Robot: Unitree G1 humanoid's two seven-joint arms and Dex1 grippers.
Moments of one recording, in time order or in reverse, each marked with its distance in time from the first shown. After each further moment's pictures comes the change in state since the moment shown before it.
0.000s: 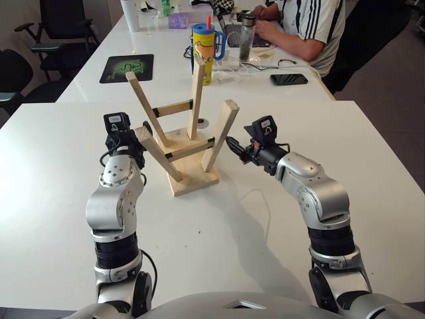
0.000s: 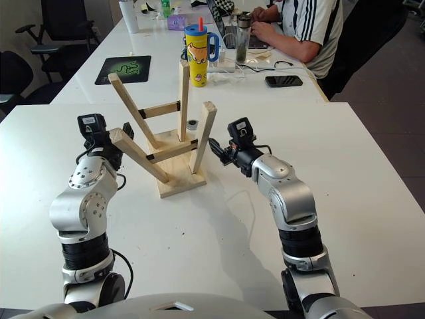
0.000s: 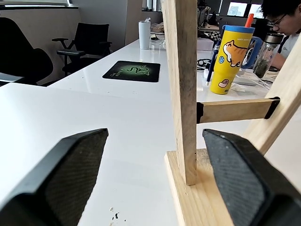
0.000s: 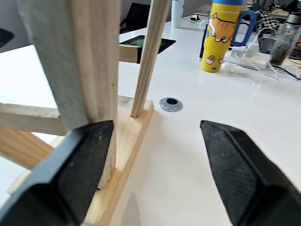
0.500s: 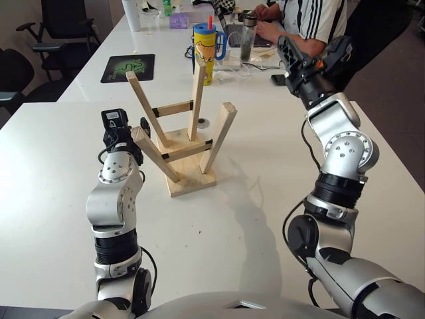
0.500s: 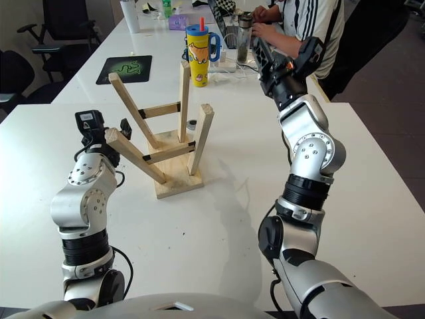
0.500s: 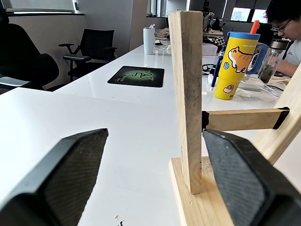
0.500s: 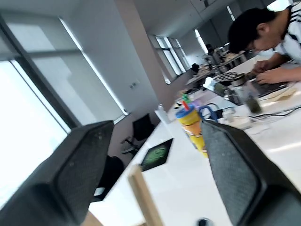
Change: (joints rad) left arm -0.011 0.001 0.008 0.027 0.017 -0.032 0.006; right arm -0.445 0.201 -0.634 0.293 0.600 -0.085 -0.287
